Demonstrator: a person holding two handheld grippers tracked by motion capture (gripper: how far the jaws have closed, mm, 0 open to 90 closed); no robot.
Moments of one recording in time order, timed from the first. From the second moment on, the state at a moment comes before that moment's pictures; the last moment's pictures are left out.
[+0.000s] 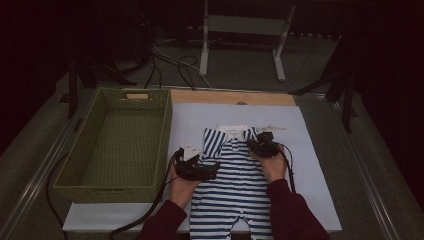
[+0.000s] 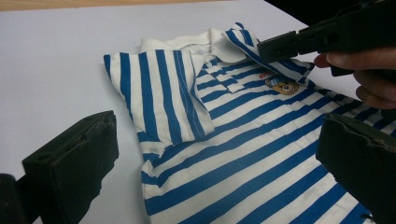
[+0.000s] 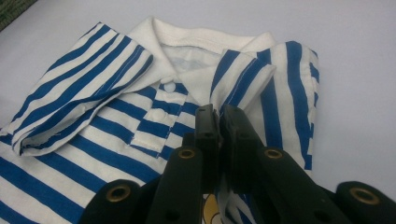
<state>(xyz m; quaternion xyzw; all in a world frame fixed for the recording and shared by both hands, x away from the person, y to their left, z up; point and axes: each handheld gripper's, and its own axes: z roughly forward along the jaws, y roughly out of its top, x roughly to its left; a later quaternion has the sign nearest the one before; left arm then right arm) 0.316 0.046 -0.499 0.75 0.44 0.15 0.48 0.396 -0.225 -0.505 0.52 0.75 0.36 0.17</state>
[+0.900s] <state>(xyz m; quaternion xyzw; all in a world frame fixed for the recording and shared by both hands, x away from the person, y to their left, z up) 0.316 0.045 -0.500 0.74 0.44 0.15 0.48 0.389 -0.216 -0.501 0.46 0.78 0.40 0.15</state>
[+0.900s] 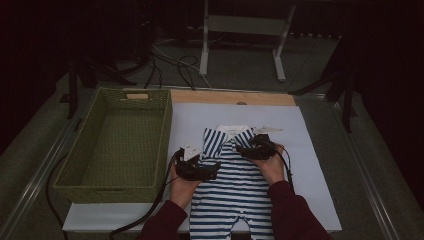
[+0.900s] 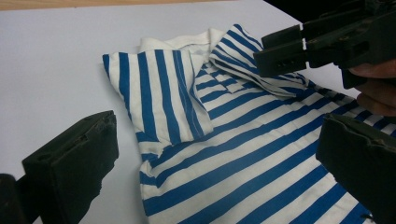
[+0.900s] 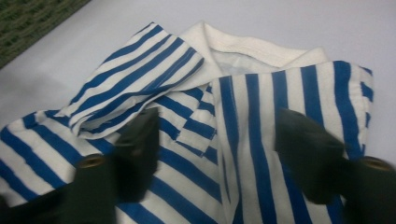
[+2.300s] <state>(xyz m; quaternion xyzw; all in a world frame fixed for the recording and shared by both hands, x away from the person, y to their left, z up) 0.324 0.049 -0.495 0.74 0.45 0.16 0.48 0.386 -0.234 -0.489 0.46 0.78 0.38 0.19</state>
